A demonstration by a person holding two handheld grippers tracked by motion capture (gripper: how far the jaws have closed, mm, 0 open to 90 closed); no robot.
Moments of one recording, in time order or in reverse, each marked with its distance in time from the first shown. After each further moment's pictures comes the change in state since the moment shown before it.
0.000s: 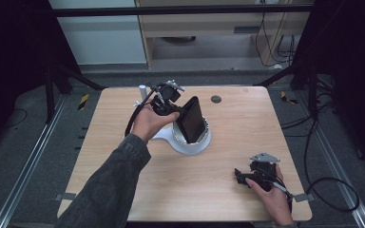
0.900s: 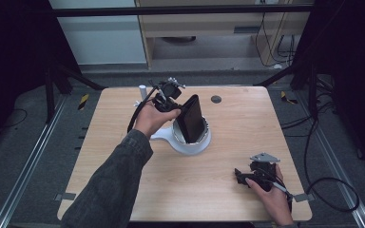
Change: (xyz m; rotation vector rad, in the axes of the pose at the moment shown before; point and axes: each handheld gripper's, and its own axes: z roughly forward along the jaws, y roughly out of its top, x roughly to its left) left arm 0.013 0.004 0.010 0.009 -0.002 -0.044; right arm 0.000 0.000 0.000 0.000 -0.001 0.001
